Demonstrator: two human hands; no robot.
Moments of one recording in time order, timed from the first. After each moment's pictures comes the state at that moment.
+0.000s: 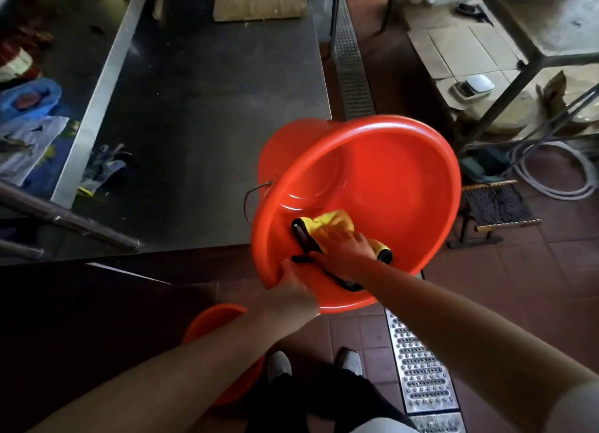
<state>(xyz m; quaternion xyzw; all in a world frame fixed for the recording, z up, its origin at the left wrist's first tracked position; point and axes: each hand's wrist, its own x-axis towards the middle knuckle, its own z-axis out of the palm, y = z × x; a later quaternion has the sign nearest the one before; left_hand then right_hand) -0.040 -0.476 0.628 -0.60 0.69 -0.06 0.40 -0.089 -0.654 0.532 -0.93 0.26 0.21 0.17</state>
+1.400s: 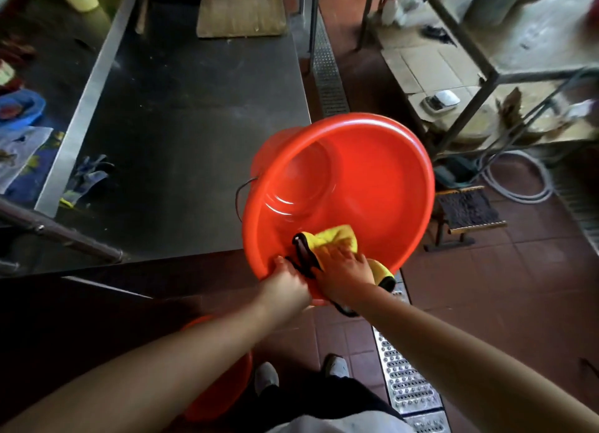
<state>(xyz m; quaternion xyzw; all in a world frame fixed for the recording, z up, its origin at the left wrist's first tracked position) -0.041 -0.491 0.621 -0.65 0.69 0.02 0.33 -0.132 -0.617 0.566 -0.91 0.33 0.18 0.17</state>
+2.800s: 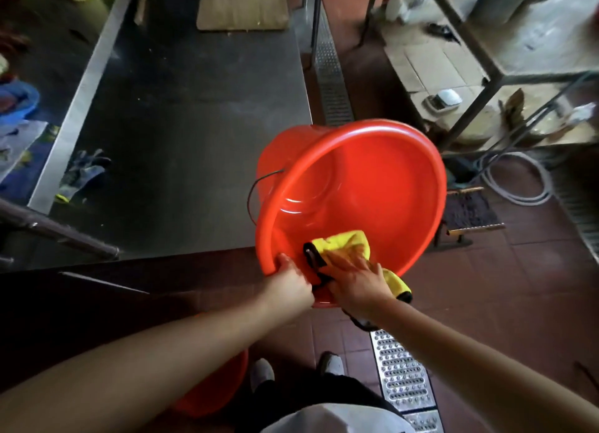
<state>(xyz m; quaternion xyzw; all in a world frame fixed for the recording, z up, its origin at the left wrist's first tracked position) -0.042 -0.504 0.626 -0.58 0.73 0.01 0.35 -0.174 -0.631 0.572 -0.91 0.28 0.21 0.21</state>
